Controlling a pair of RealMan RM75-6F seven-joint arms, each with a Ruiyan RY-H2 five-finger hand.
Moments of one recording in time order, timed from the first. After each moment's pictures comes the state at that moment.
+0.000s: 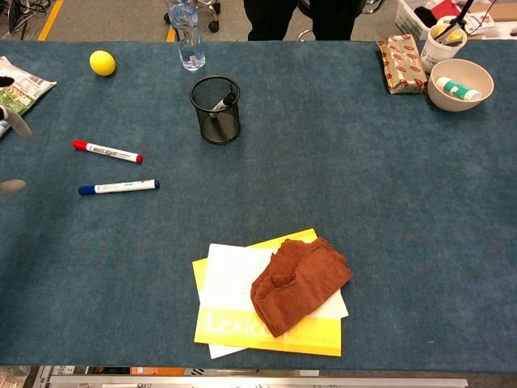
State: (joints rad) left arm -0.20 -1.25 -0.07 -1.79 1.39 1.35 0.47; right arm 0.16 -1.10 0.08 -1.63 -1.52 1.44 -0.21
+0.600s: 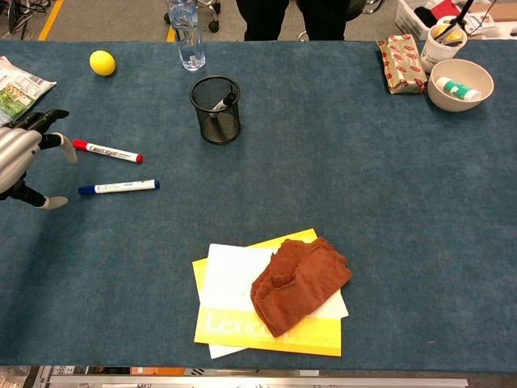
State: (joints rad) left arm -0.29 -1.40 -0.08 -1.65 1.27 1.22 0.51; right arm 0.15 -1.08 0.08 -1.62 -1.51 1.45 -0.18
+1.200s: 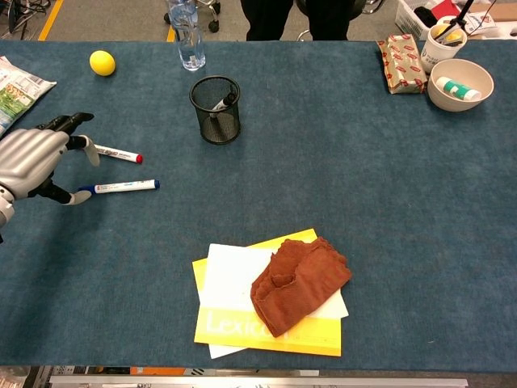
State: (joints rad) left arm -0.34 -1.46 -0.08 -1.62 1.23 1.19 0.50; right arm 0.15 -1.08 0.08 -1.61 -1.51 1.45 -0.16
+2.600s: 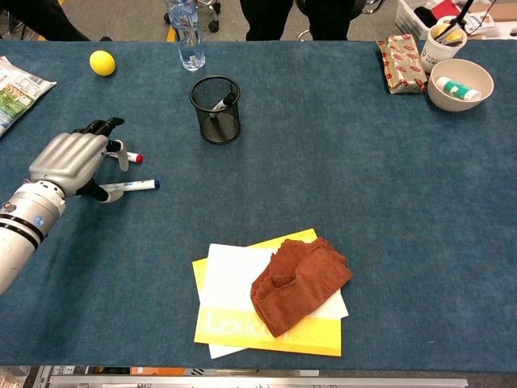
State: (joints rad) left arm -0.42 -1.66 -0.11 -1.46 1.12 1.19 0.59; right arm 0.14 -1.06 0.09 -1.63 -1.53 1.49 -0.15
